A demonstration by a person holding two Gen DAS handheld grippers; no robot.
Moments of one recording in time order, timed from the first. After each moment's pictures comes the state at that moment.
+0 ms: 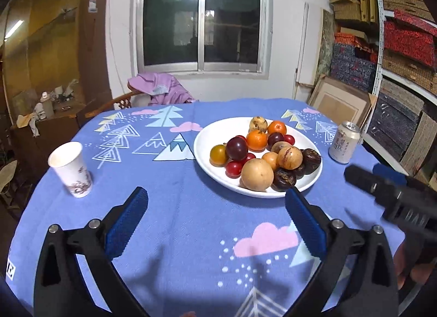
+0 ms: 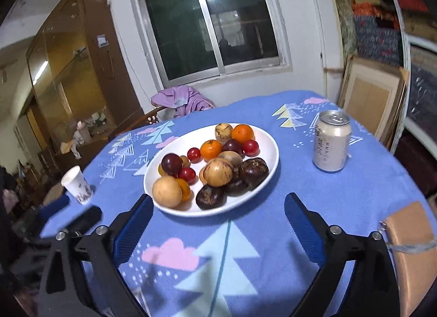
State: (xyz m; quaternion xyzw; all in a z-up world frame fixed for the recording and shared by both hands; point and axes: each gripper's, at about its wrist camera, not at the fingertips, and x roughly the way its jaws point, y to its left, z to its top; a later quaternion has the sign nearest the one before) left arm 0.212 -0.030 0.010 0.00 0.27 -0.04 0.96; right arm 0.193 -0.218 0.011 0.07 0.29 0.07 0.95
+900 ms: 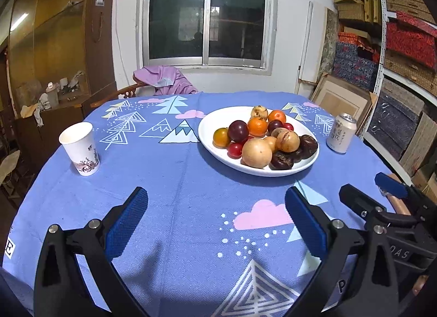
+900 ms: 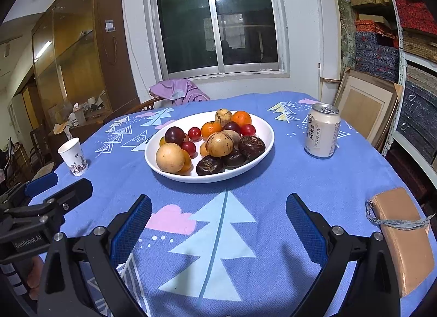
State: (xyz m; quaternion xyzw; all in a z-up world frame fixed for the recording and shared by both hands) left arm 0.185 -0.026 -0.001 0.00 0.29 -0.04 0.96; right arm 0.163 -0.210 -0.001 0.04 0.30 0.06 0.95
